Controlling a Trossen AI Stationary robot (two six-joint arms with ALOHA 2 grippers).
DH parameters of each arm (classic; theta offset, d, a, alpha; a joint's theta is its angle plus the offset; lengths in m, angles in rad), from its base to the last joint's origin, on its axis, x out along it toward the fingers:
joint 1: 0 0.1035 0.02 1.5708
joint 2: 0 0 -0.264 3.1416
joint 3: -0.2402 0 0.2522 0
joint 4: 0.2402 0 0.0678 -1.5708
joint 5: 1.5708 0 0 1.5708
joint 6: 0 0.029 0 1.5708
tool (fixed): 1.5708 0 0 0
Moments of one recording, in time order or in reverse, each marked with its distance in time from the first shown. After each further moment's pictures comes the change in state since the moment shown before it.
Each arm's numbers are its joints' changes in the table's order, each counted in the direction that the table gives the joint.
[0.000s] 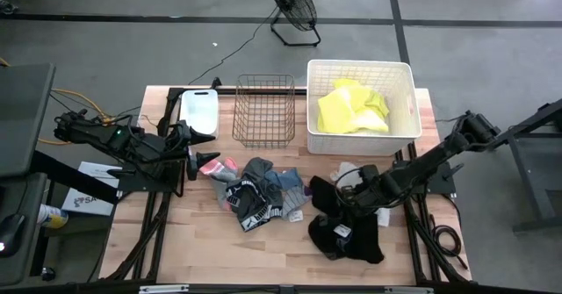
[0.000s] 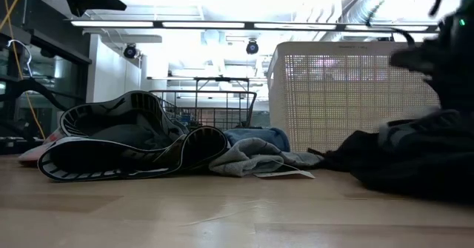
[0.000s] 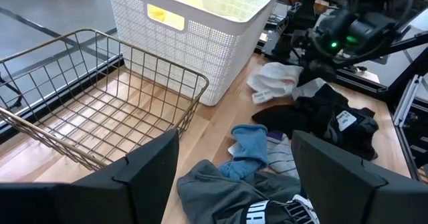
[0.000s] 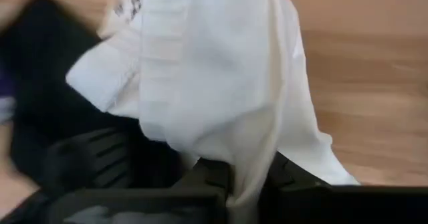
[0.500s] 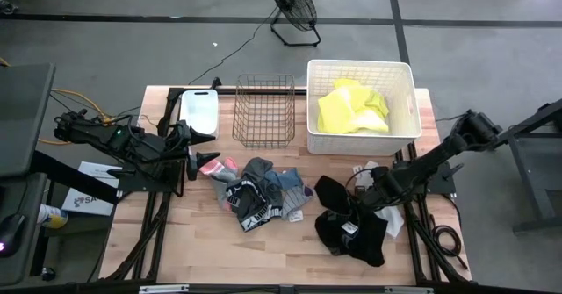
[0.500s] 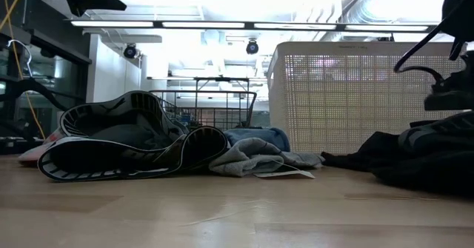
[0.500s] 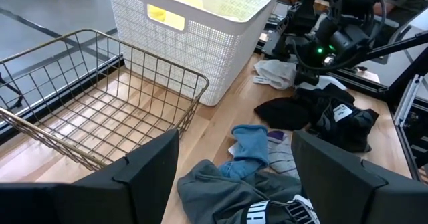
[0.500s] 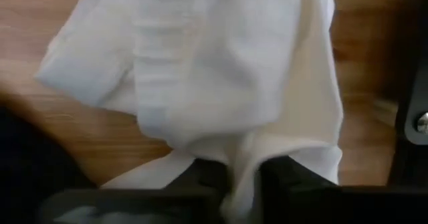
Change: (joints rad) left arm 0.000 0.000 0.000 0.000 0.000 0.003; right arm 0.001 0.000 0.187 -0.024 -0.227 0.120
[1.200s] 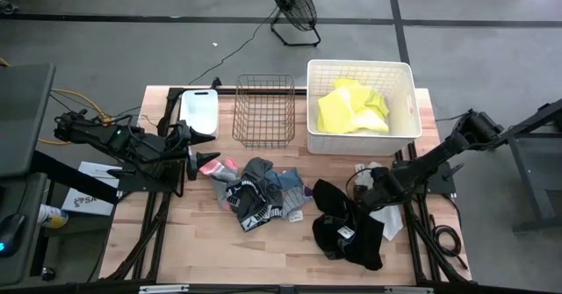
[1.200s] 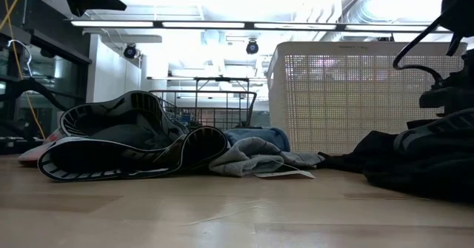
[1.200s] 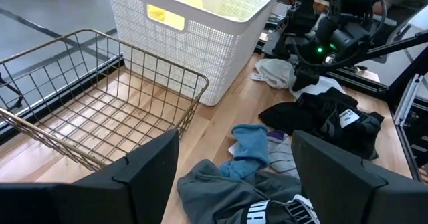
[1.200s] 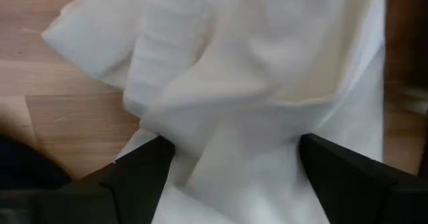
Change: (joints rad) left arm 0.000 0.000 0.000 0.000 0.000 0.002; right arm 0.000 0.013 0.028 -0.068 -0.006 0.054
